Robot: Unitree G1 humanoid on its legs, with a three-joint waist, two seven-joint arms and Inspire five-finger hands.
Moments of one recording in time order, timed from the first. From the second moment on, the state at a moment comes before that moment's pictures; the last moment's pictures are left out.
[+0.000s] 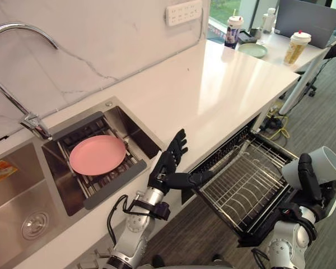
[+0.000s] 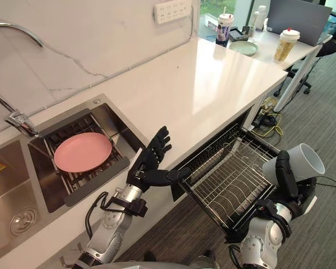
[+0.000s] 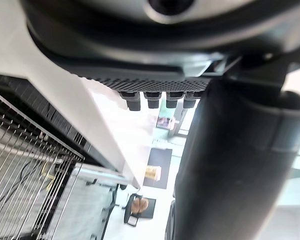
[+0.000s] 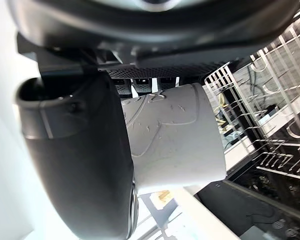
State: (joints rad) left arm 0.06 0.08 -0.39 0.16 -0.29 -0.39 -0.08; right arm 0.14 -0.05 -0.40 0.14 0.72 -0.38 -0.30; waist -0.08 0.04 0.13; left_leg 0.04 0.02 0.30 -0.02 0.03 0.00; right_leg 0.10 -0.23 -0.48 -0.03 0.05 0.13
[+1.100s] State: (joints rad) left arm 0.05 0.07 -0.31 -0.23 -0.41 -0.56 0.11; right arm 0.20 -0.02 -0.39 0.09 0.58 -0.35 -0.17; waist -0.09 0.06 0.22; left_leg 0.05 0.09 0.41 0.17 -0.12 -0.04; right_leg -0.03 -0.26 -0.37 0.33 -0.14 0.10
